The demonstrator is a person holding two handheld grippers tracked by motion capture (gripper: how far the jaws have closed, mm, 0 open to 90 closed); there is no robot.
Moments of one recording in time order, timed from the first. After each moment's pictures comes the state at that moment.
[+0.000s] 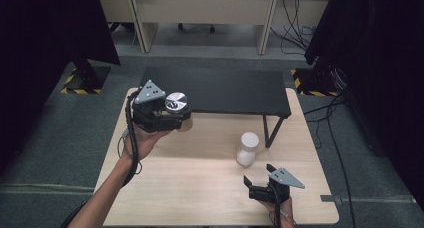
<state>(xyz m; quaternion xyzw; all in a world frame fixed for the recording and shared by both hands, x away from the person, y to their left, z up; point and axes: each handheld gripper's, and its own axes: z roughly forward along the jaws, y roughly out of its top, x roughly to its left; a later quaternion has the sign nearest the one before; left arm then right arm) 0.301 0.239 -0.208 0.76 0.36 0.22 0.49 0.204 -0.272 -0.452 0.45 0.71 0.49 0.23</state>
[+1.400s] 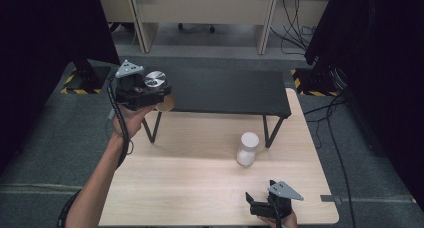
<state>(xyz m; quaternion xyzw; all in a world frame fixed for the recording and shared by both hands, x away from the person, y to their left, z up) 0.335 0.266 -0.202 0.71 0.44 0.26 0.49 0.177 -0.266 -0.447 0.47 0.74 0.43 0.21</state>
